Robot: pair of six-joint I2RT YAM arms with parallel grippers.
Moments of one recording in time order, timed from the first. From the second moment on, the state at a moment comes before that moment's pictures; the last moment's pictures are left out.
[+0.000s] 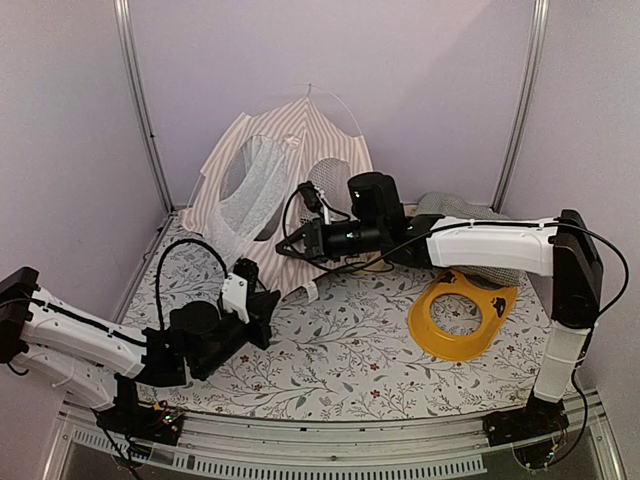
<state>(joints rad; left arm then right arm) -1.24 1.27 0.39 0.70 -0.66 -0.19 0.89 1.87 1.45 0.13 -0.51 0.70</state>
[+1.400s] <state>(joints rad) -1.23 1.17 0.35 0.61 -0.57 -0.19 0.97 1.89 1.45 0.13 -0.38 0.64</state>
